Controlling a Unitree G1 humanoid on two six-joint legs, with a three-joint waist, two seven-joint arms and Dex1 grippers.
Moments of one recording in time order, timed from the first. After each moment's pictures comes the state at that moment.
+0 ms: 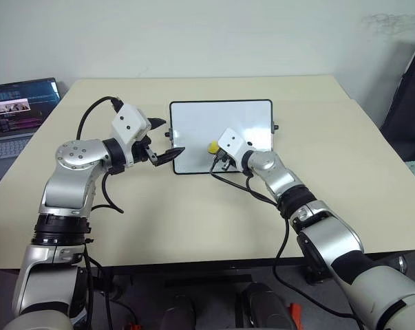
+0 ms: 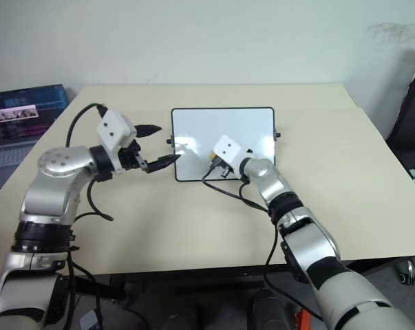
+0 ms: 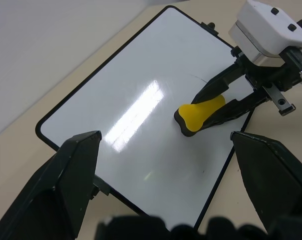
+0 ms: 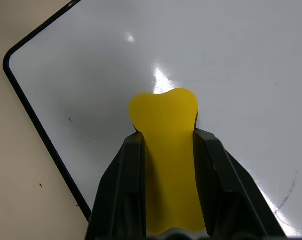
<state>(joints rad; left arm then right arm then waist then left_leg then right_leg) -0.63 0.70 0.03 0.14 -0.21 0.25 -0.92 -1.05 -0.08 0.27 1.00 -0.23 -0.01 0.45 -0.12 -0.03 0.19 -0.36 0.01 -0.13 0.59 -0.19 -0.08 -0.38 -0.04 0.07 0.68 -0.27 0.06</state>
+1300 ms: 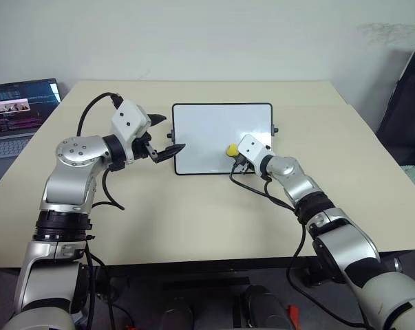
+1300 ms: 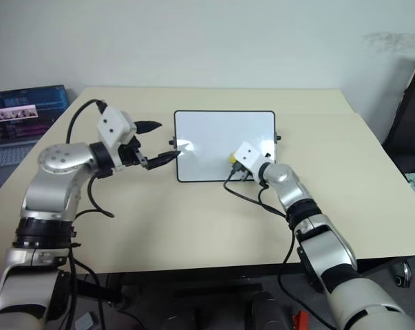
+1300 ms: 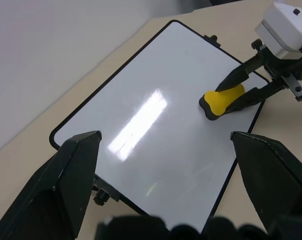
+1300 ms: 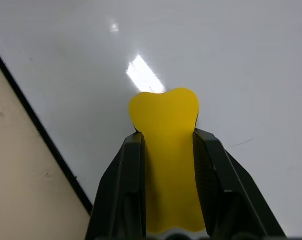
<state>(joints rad) -0.66 0.69 0.03 0.17 -0.21 0.23 -0.93 -0.92 -0.20 0.27 0.94 -0.25 -0.08 0.47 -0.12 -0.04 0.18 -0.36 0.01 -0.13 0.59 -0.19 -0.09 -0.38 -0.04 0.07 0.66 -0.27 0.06</state>
